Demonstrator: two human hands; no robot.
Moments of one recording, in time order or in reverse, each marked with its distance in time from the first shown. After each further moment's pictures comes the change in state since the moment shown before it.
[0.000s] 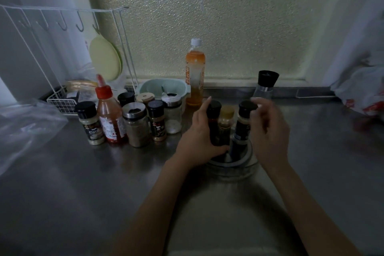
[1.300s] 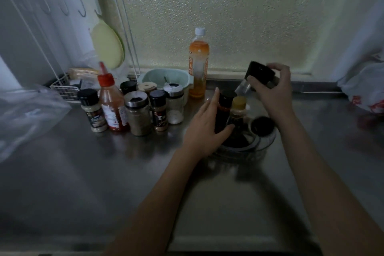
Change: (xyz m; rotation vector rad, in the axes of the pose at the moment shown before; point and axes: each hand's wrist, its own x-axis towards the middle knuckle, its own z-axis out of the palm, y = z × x) left_hand 0.003 0.005 0.012 0.189 0.098 0.091; right_hand 0.073 0.039 0.008 0.220 -0.041 0.380
